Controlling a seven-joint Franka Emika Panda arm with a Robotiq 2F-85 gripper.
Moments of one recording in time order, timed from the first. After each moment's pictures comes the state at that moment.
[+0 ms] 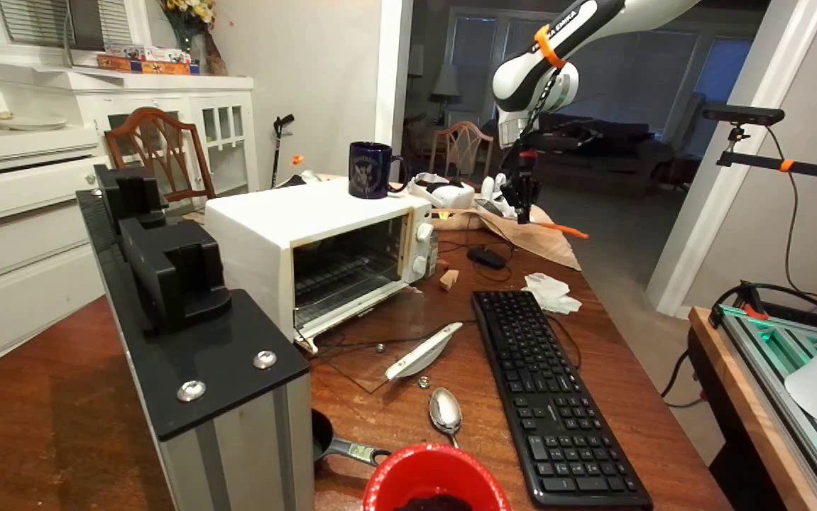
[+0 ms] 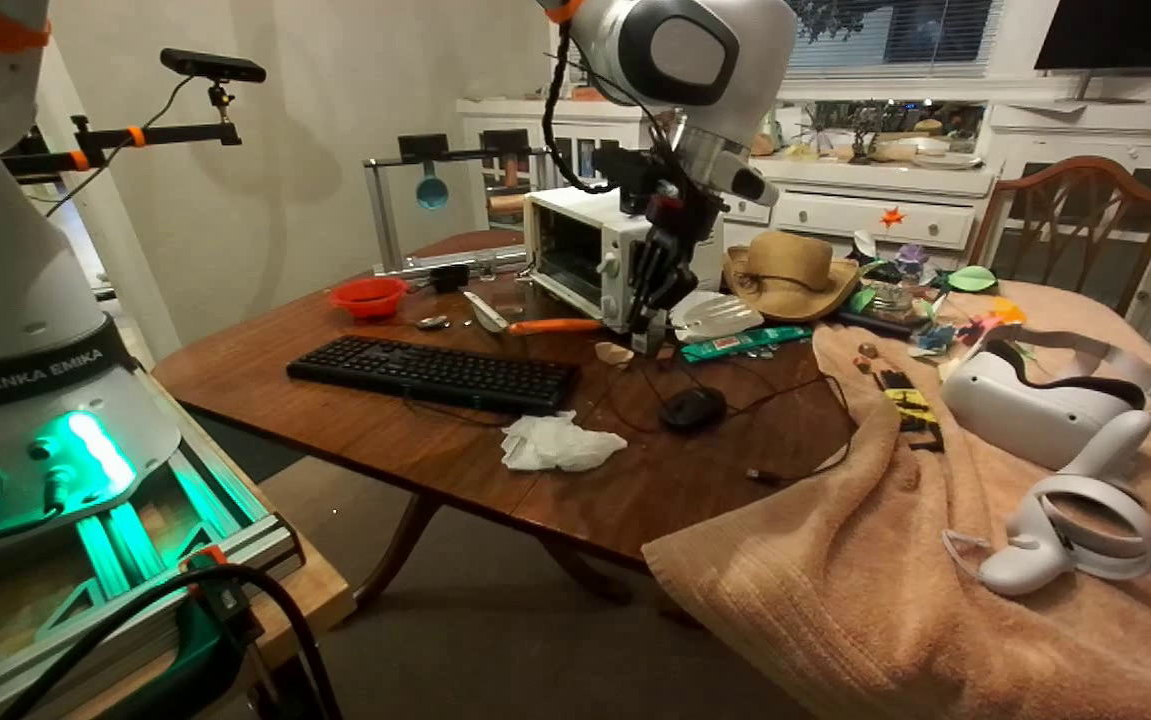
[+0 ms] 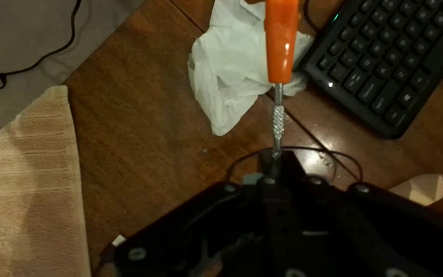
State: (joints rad) arm -0.40 0.59 -0.21 -1.71 0.13 1.94 -0.15
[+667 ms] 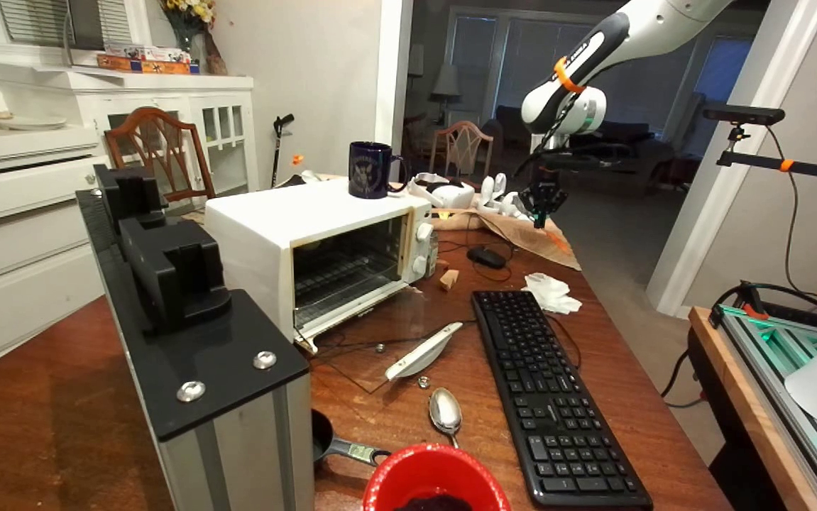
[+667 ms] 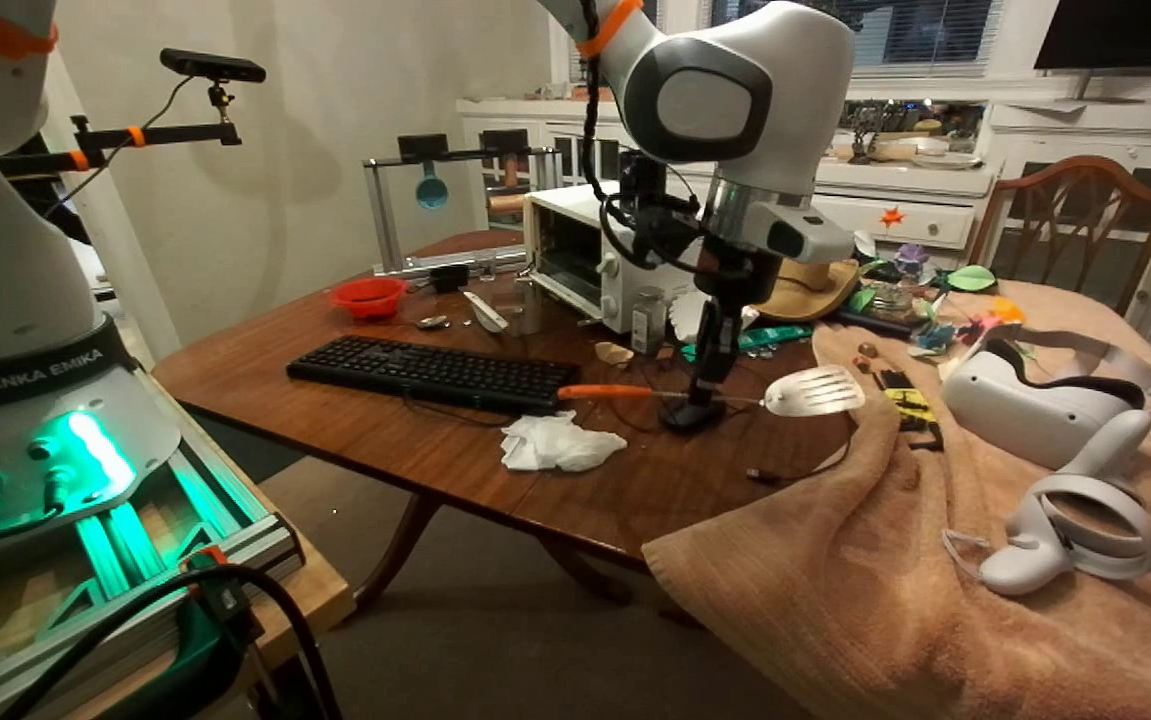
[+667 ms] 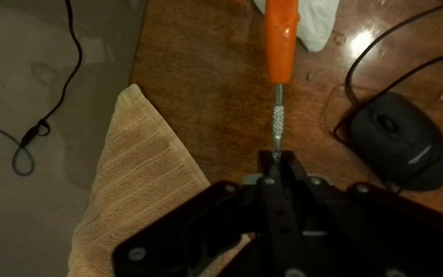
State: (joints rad) arm -0.49 0.65 -0.30 -1.76 0.22 2.21 0.12
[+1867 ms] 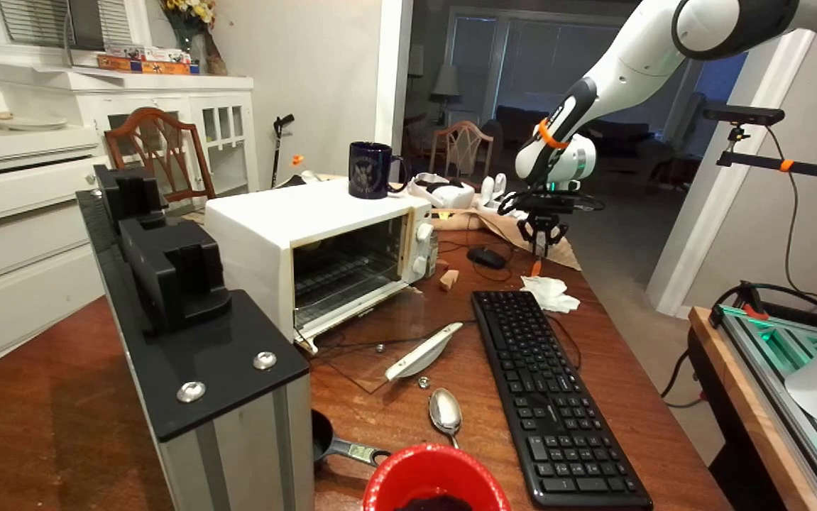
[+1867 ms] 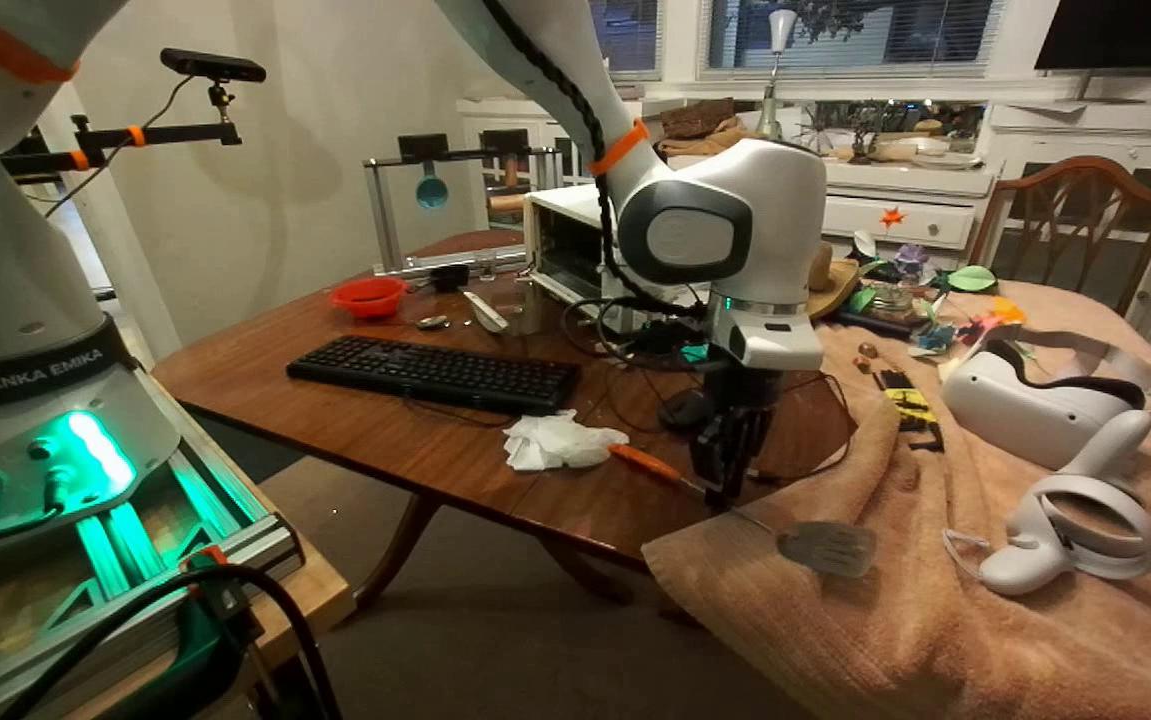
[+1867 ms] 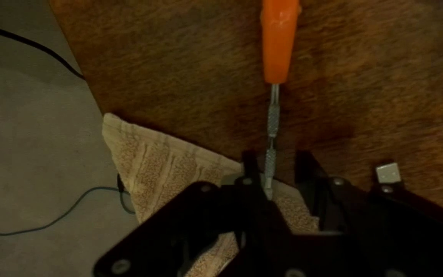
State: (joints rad) arm -0.42 0.88 -0.40 -1.73 0.27 2.45 0.68
